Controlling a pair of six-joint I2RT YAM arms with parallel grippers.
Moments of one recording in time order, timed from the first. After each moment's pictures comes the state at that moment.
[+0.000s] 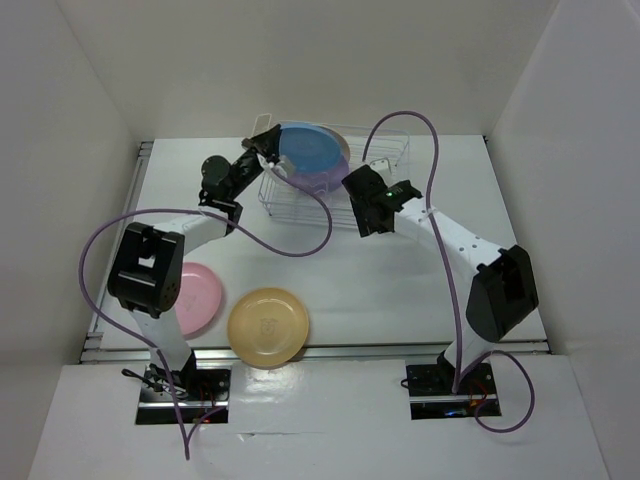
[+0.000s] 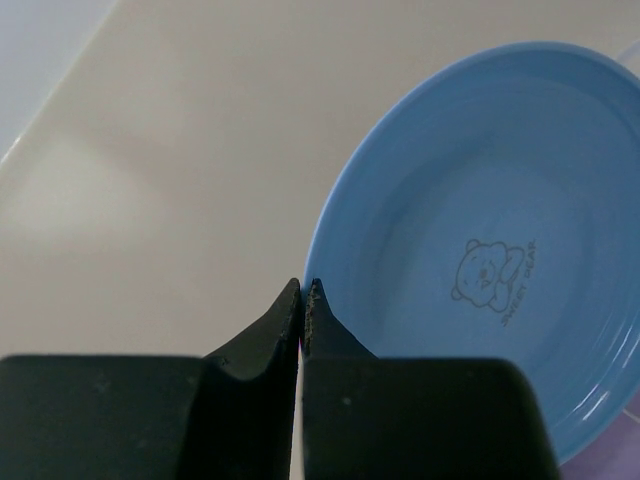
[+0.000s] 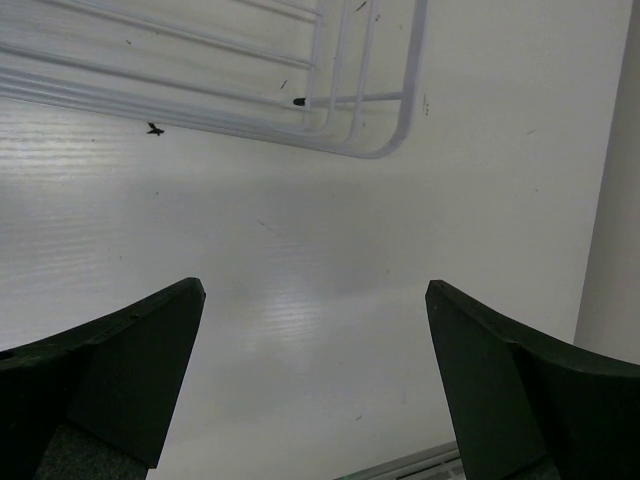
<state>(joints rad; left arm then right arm) -0.26 1.81 1.13 1.07 0.48 0.86 0.60 1.61 1.38 -0.85 0.64 0.31</state>
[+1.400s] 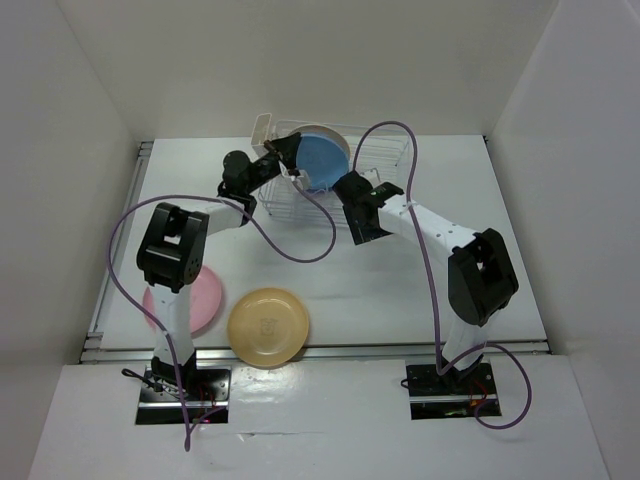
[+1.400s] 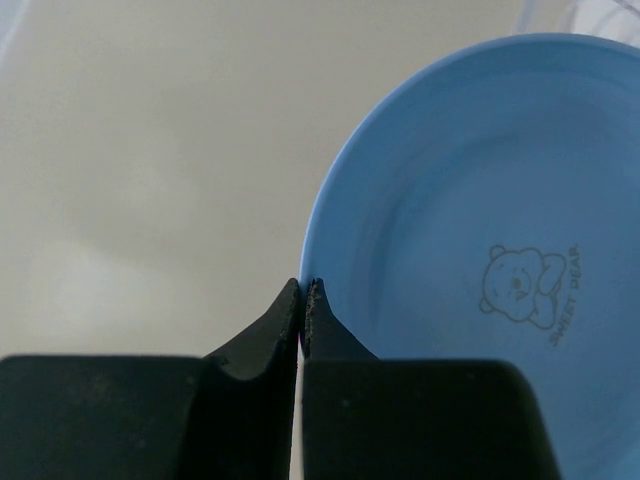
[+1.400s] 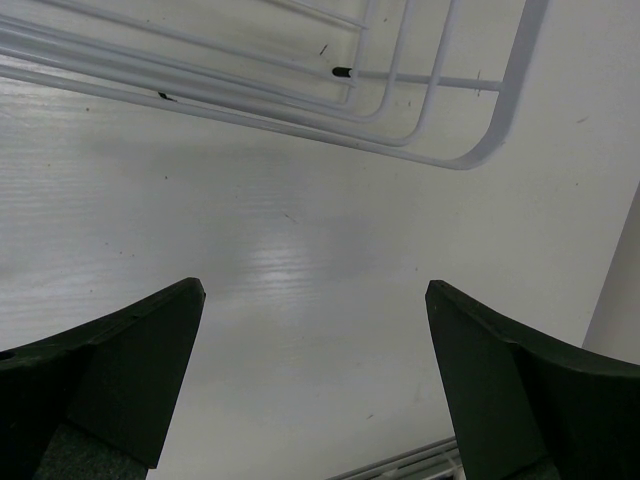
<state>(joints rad) -0.27 2.08 1.33 1.03 0.64 1.12 0.60 1.77 1.40 -0.87 0.59 0.31</state>
